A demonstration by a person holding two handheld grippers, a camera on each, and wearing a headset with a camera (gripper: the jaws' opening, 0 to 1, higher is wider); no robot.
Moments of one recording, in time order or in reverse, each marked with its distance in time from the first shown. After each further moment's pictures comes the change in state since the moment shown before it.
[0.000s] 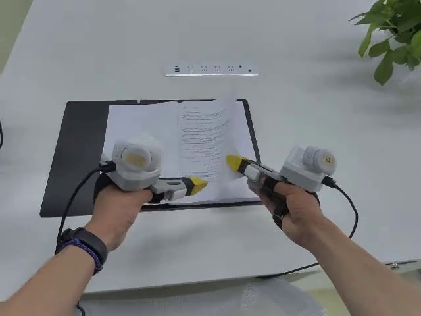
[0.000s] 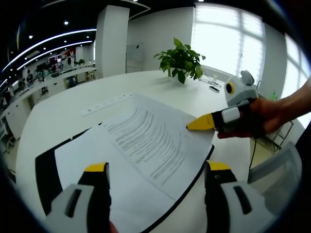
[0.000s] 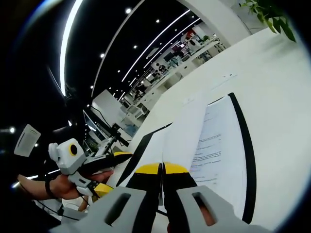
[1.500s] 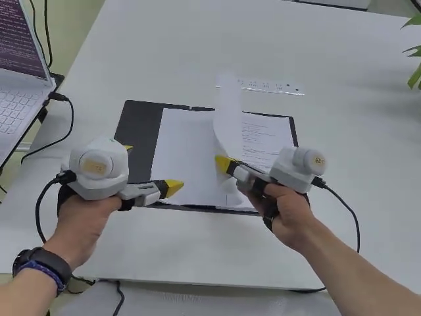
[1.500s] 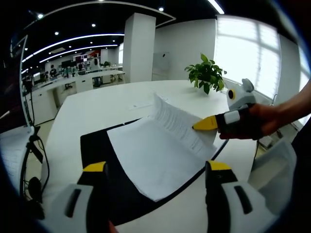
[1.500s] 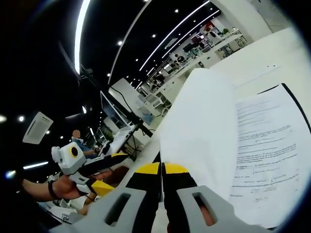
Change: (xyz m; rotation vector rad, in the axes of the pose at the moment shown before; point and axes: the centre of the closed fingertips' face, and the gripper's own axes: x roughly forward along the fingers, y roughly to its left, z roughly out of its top) left arm -0.137 0.082 -0.036 -0.098 -0.080 0.183; right arm 0.086 0.111 -0.043 -0.057 0.092 0.153
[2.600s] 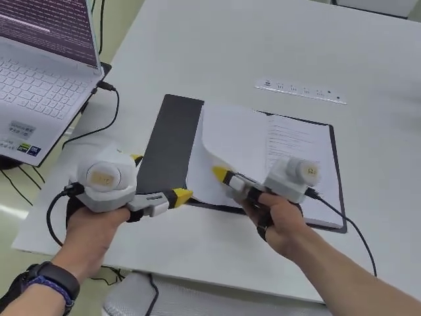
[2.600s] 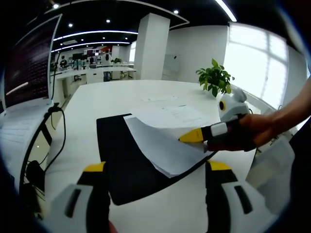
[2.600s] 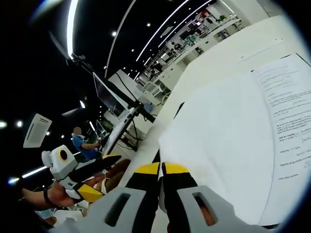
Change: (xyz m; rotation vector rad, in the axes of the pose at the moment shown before) left arm -0.038 0.036 -0.039 -0.100 -0.010 0.046; right arm 0.069 0.018 -0.060 0.072 0.094 -0.003
